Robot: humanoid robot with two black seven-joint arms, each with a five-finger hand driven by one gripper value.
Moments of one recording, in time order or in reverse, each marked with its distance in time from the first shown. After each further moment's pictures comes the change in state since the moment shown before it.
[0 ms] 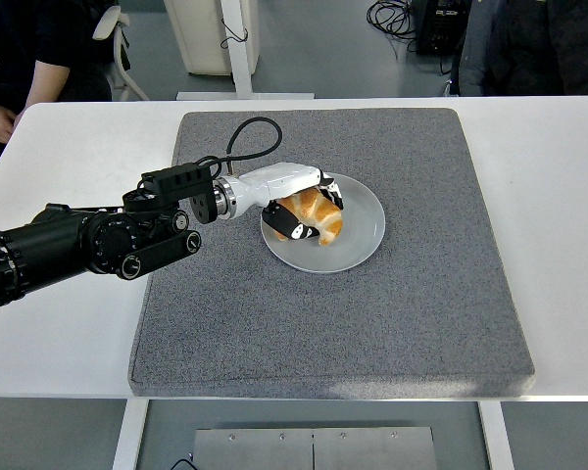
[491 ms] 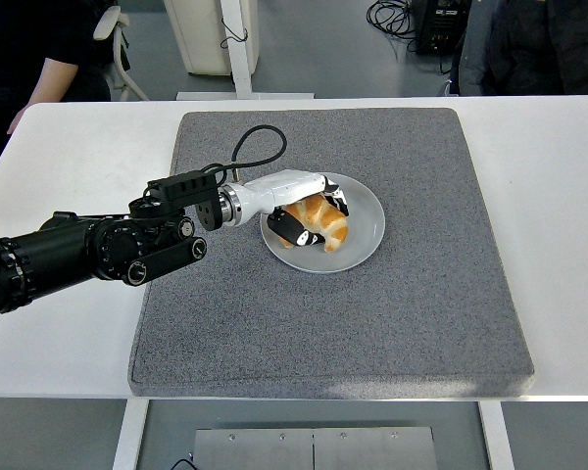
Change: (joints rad) left arm 0.017 -0.015 -0.010 0.001 -0.008 0.000 0.000; right arm 0.000 0.000 0.001 0.000 0.000 0.000 0.000
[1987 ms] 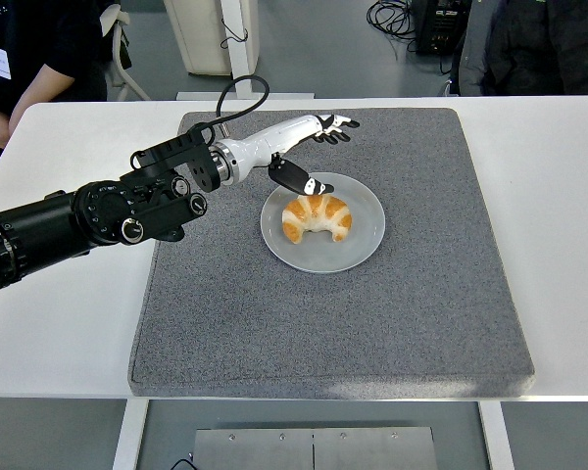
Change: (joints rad) left arm -0.085 0.019 -0.061 0.000 -0.279 -0.007 0.009; right arm 0.000 0.000 -0.001 0.000 0.000 0.000 0.000
